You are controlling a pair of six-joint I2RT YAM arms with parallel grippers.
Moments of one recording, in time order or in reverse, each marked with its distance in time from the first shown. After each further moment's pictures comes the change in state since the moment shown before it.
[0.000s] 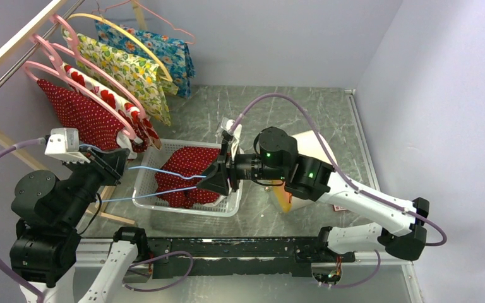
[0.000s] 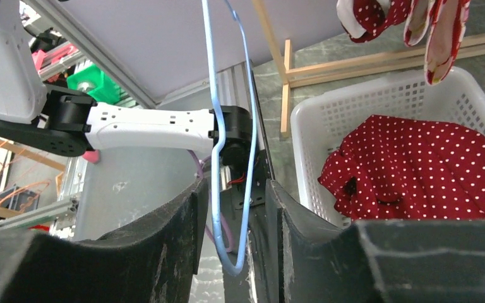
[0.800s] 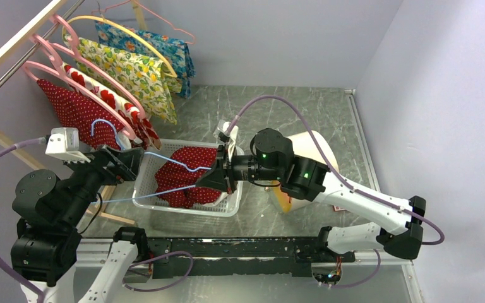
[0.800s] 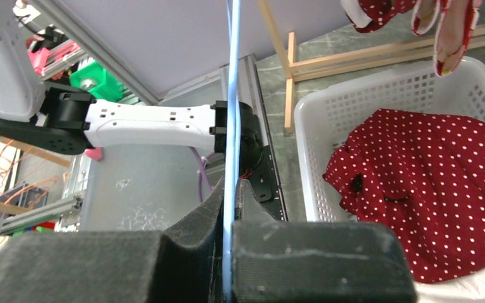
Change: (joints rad) left arm 0.000 0.000 -0.010 0.006 0.012 -0.014; right arm 0.001 0.027 -0.020 0.029 -0.031 0.017
